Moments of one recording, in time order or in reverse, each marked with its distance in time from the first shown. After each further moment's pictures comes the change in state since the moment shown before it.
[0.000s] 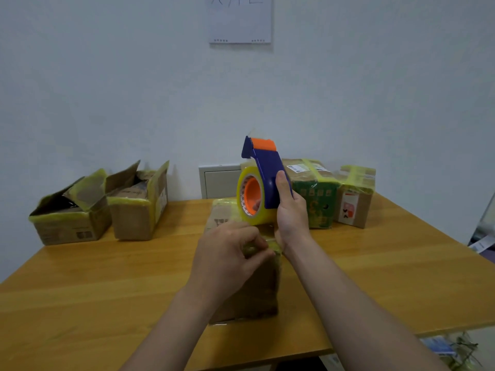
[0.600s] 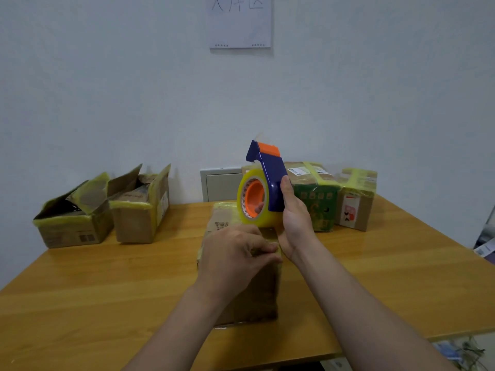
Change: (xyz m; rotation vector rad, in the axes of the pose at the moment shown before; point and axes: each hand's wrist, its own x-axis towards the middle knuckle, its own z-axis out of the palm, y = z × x) left_hand 0.008 0.007 0.008 -0.011 0.014 0.041; right_hand 0.003 -0.002 -0.010 0.115 -0.082 0.106
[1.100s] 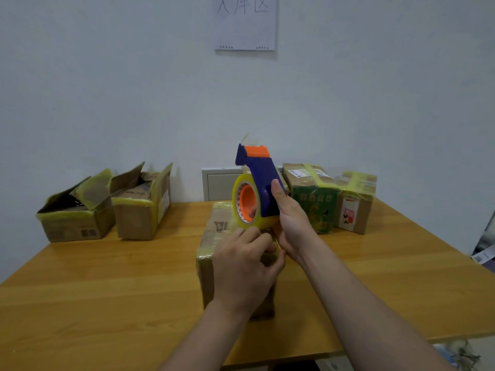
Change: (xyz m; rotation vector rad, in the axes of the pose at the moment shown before) left_hand -0.015 0.018 0.033 0.210 0.234 -0.055; right_hand -0.005 -0.006 -0.004 -0.152 -0.169 0.039
